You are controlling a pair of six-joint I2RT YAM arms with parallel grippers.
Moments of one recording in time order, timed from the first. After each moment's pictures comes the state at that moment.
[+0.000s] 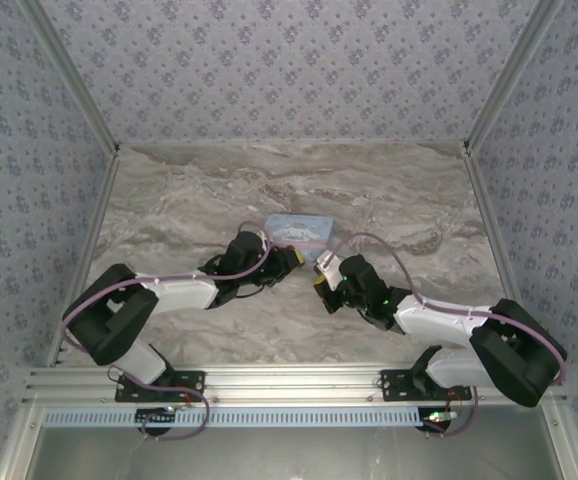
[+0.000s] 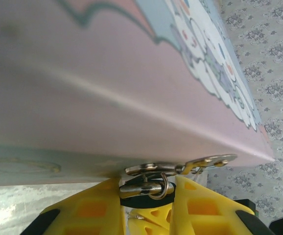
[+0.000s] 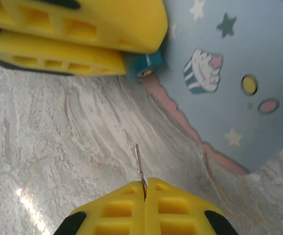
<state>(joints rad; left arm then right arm) -0.78 1.54 0.63 0.42 0.27 -1.25 0.78 1.25 0.41 0.21 -0.06 0.00</state>
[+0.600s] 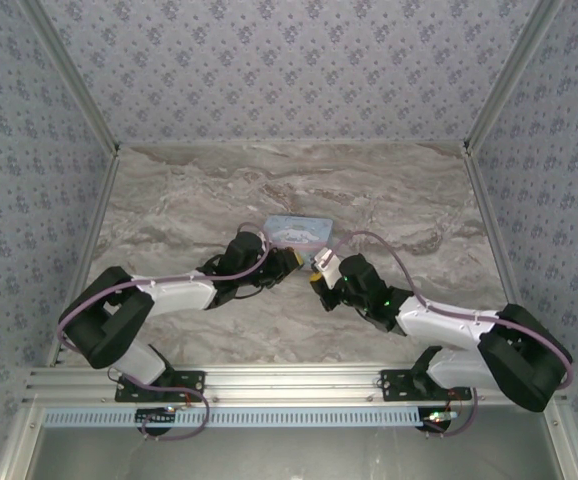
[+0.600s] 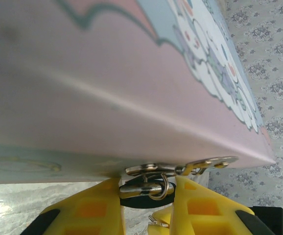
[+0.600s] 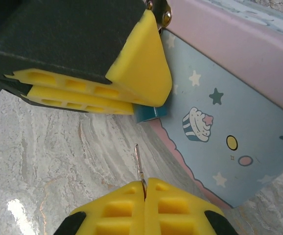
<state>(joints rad) -0.78 1.52 0.63 0.38 0.27 -1.26 0.81 1.21 0.42 0.23 -0.04 -0.02</state>
